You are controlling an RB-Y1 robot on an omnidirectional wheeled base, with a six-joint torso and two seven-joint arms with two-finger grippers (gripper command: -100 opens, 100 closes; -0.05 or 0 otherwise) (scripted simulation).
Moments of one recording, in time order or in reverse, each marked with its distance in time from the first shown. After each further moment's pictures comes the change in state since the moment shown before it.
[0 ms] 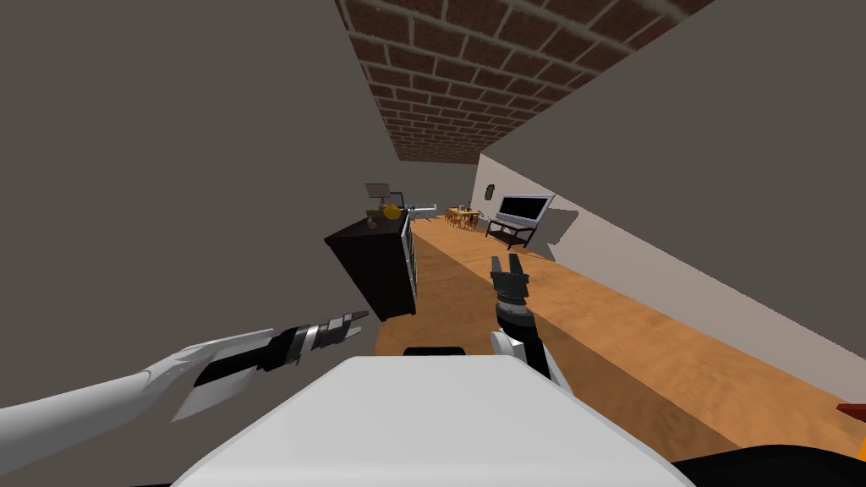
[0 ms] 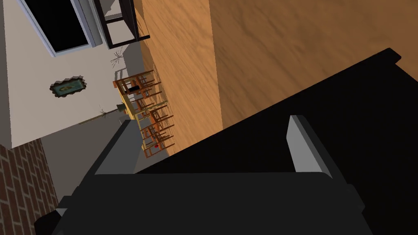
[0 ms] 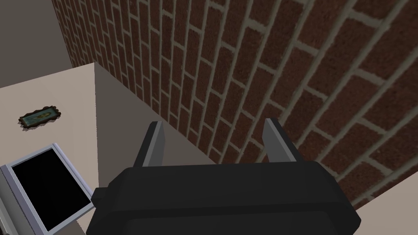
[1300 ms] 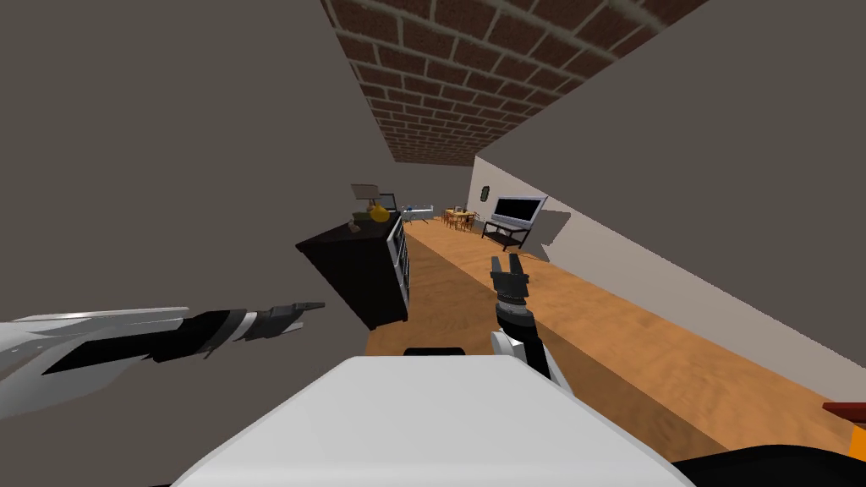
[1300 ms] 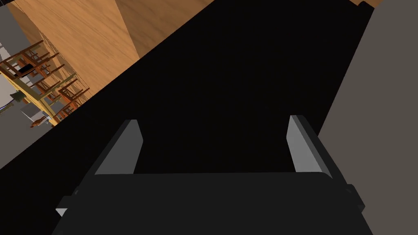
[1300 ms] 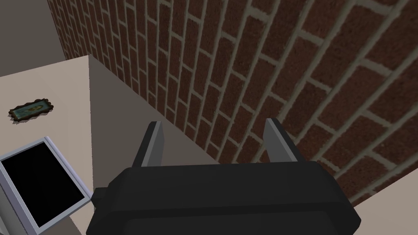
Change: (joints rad) left arm -0.069 0.377 -0.117 0.180 0.032 -0.004 0.168; right arm 0.000 0.000 0.000 0.000 0.000 0.000 0.000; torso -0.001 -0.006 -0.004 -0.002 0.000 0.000
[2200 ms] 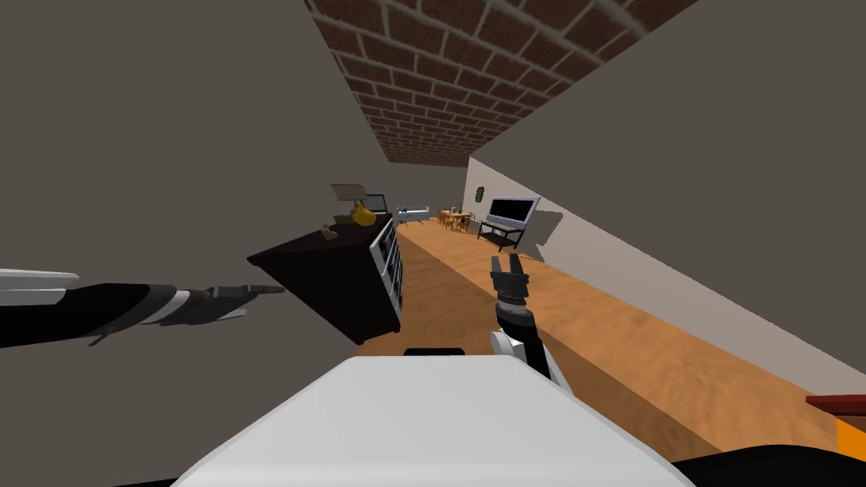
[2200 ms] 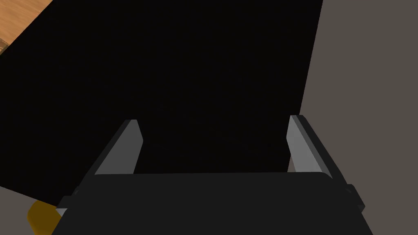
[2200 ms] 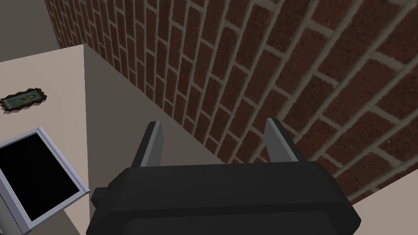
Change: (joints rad) left arm -0.032 0.260 -0.057 0.103 0.024 0.003 0.101; right arm 0.000 0.000 0.000 0.000 0.000 0.000 0.000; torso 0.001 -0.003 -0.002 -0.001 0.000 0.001
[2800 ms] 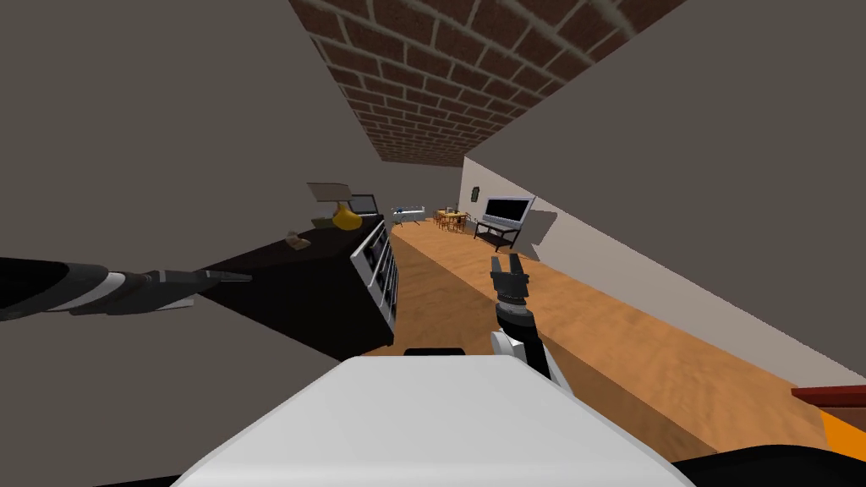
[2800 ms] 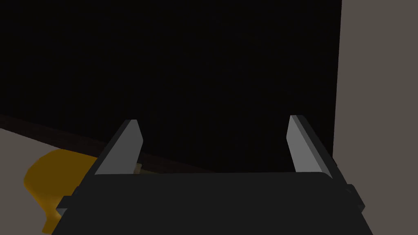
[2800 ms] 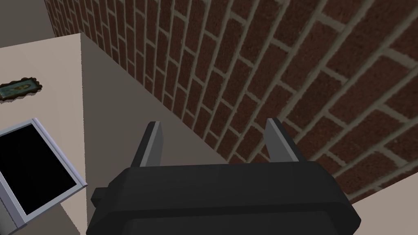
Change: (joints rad) left arm -0.020 0.130 -0.044 0.072 0.015 0.015 0.066; right arm 0.000 0.000 0.000 0.000 0.000 0.000 0.000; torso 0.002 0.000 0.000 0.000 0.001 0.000
